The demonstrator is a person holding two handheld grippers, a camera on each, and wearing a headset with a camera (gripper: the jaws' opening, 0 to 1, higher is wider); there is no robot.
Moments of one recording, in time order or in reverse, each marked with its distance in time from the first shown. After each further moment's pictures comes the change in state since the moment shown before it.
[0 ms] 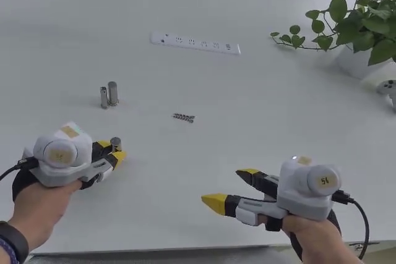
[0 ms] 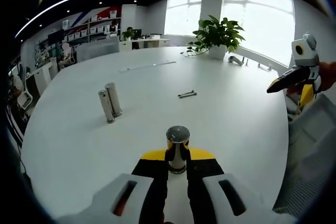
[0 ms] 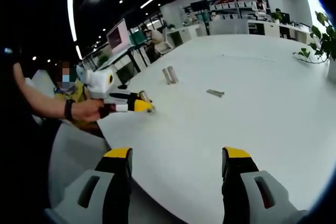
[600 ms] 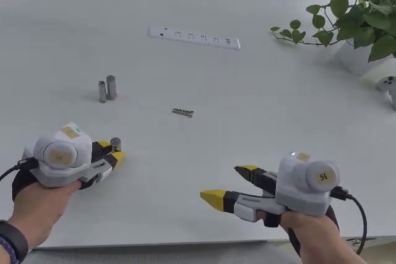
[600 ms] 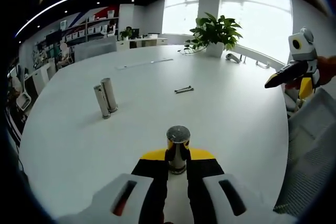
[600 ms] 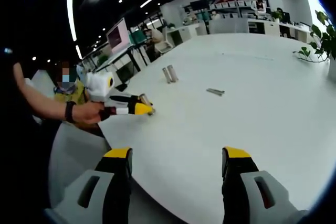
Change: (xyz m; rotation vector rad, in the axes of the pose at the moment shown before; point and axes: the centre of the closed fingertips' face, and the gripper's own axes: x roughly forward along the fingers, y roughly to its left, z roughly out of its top) left arm 0.002 -0.004 -0.009 0.013 0.004 -0.012; right arm 0.002 0.000 -0.002 0.001 0.008 0.002
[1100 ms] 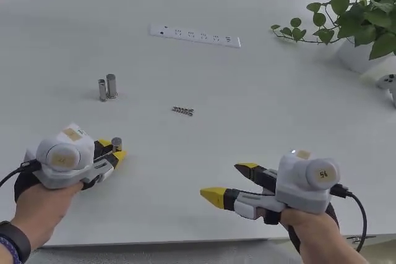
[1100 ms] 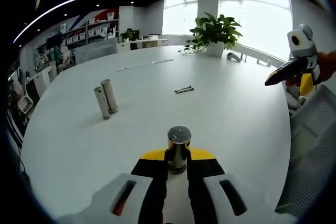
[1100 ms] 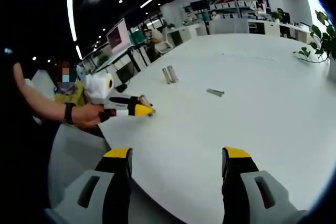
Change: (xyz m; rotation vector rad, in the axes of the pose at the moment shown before) left arm 0.001 -0.002 0.000 0.016 -0.006 0.021; right arm 0.000 -0.001 0.001 0.000 -0.005 0.000
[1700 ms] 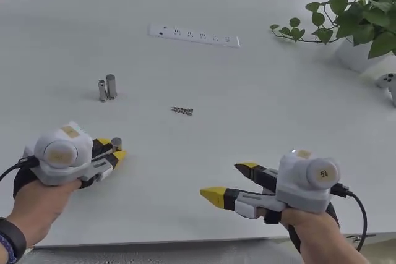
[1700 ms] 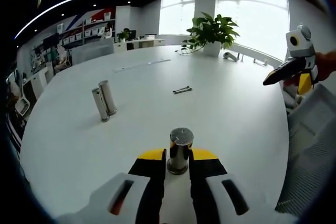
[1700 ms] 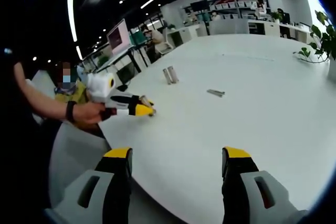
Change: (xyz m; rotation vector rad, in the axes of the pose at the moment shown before) left arm 0.000 0.002 0.001 0.019 0.005 -0.041; right arm -0.001 0.001 -0.001 0.001 -0.006 0.003
